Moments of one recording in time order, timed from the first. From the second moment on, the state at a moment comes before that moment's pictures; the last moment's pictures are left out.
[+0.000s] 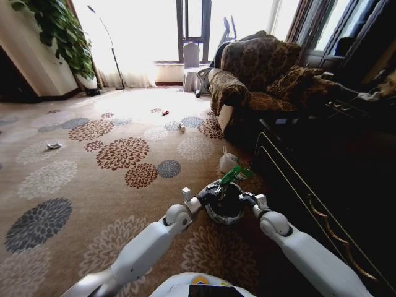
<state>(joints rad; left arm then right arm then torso) 0.87 -1.17 0.18 -1.69 -0.88 0.06 0.19 -1.00 0.80 0.00 1.69 0.65 -0.27 0.20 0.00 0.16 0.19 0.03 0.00</state>
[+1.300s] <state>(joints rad) 0.78 -1.19 0.06 -1.55 -0.67 -0.03 0.17 -1.15 0.80 0.16 1.76 0.73 -0.23 0.10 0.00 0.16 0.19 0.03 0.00</state>
